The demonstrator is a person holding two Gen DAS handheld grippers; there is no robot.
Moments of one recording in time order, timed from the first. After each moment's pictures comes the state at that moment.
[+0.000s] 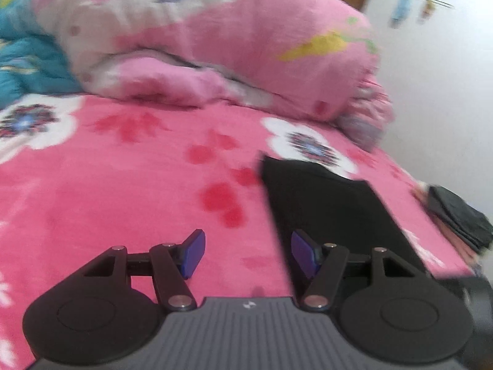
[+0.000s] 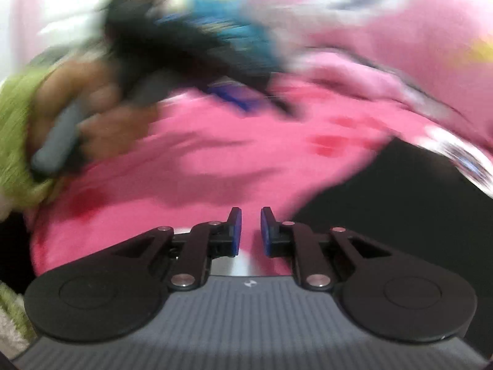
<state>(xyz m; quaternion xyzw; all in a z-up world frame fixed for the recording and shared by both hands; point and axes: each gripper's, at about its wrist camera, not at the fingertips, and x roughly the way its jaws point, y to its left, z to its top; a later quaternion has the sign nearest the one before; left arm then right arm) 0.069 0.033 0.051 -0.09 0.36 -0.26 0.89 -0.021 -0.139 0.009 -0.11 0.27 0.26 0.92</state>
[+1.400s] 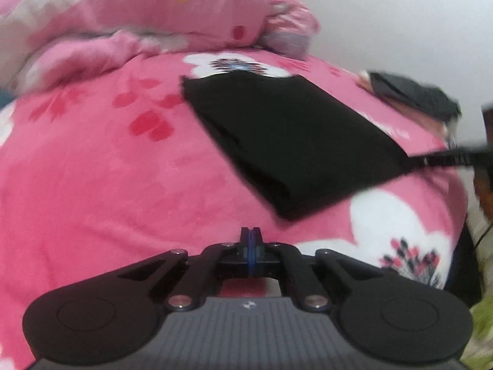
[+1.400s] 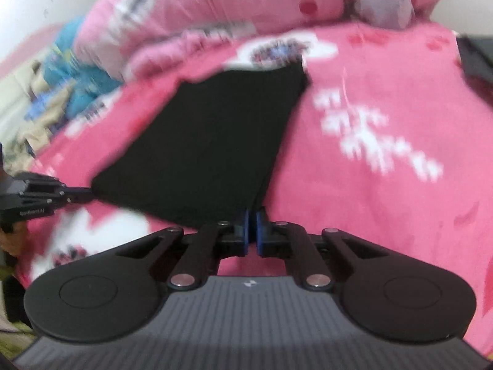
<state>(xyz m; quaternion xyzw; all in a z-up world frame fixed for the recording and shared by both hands) 0.009 0.020 0.021 0.06 0.39 -0.34 0.85 -0.061 -0.340 -0.011 0.11 0.36 0.08 0.92</state>
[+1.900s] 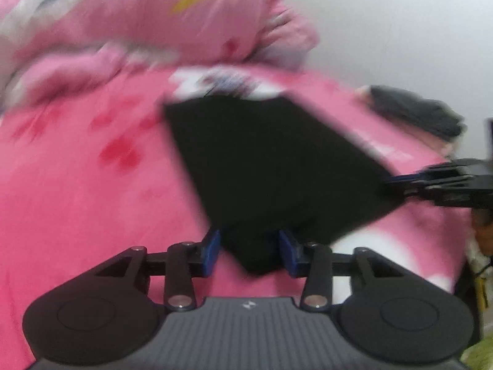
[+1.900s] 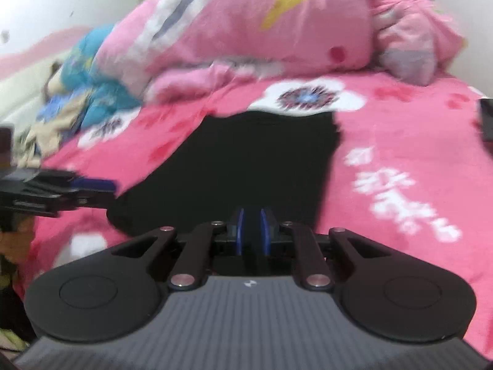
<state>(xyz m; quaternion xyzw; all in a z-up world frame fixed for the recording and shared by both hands) 0.016 -0.011 0.016 0.02 0.38 -0.35 0.86 -0.053 -0.304 0.010 0.06 0.30 0.09 0.95</state>
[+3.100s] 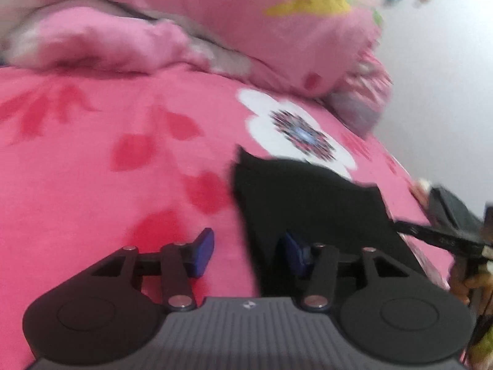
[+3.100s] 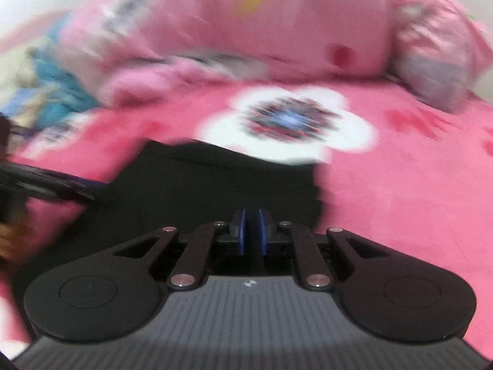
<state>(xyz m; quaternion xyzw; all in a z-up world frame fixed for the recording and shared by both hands) 0.186 -0.019 0.002 -0.11 0.40 -0.28 0.87 0.107 -0.355 -0.006 0.03 0.31 0.07 0.95</state>
